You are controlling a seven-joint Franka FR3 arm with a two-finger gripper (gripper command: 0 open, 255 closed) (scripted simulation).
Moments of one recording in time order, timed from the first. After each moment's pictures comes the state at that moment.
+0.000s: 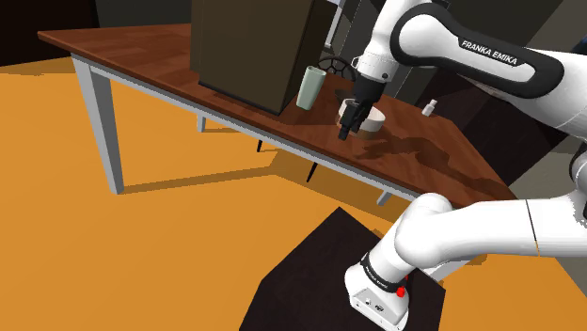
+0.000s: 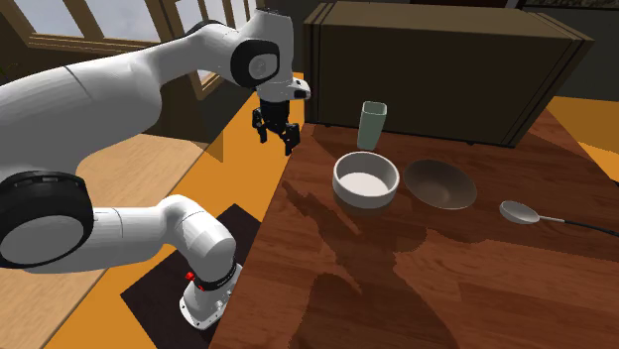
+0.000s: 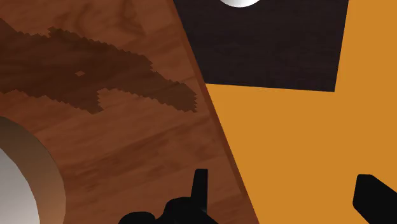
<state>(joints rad) -0.01 -0.75 -0.05 -2.34 0.00 1.52 -0.10</state>
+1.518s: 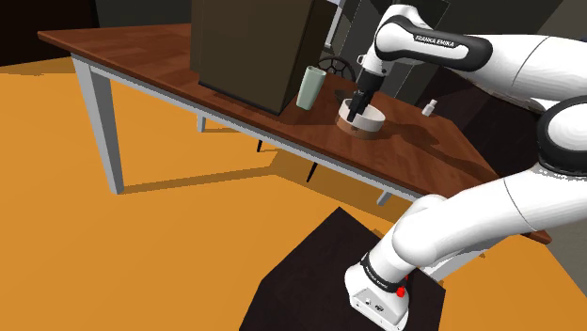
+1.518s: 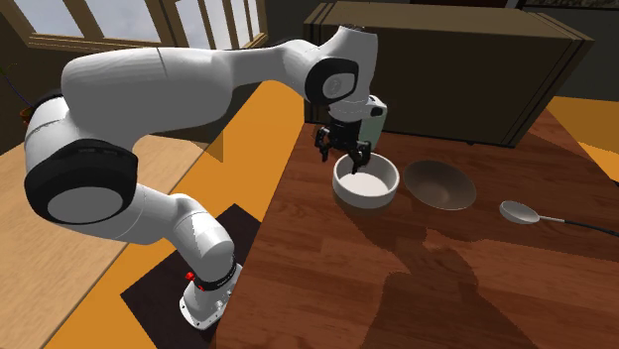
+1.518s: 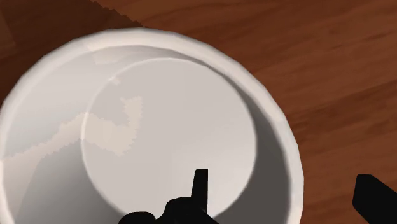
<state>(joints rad) -0.08 -0.45 -0.33 -2.15 -0.17 1.67 -0.44</state>
